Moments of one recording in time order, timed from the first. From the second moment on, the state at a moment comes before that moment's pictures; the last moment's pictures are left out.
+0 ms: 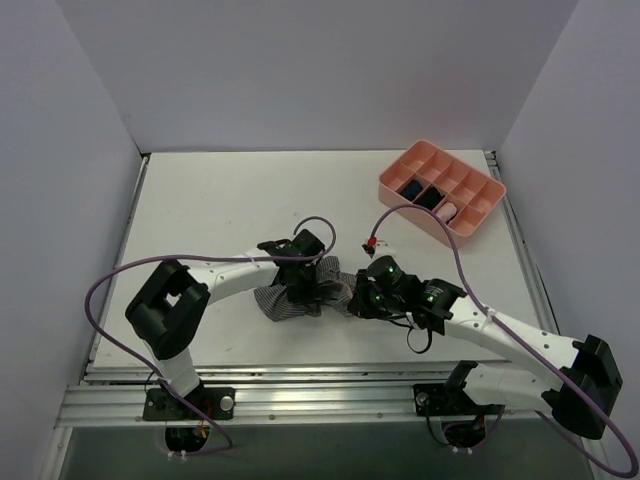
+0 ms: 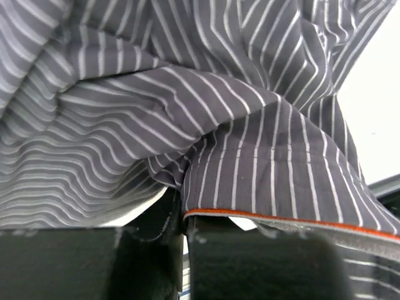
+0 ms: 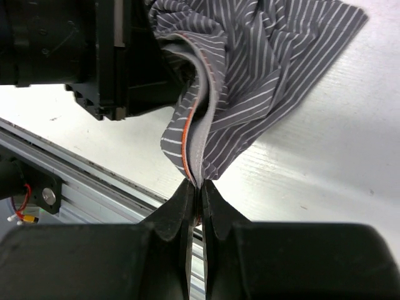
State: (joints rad) left arm -0.80 1.76 1.11 -0.53 0.14 -0.83; right arm 0.88 1.09 0.73 -0.46 0.06 0.74
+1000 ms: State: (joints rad) left arm -0.63 1.63 1.49 -1.17 0.34 -0.37; right arm 0.83 1.36 1.26 -0.84 0.40 0.57
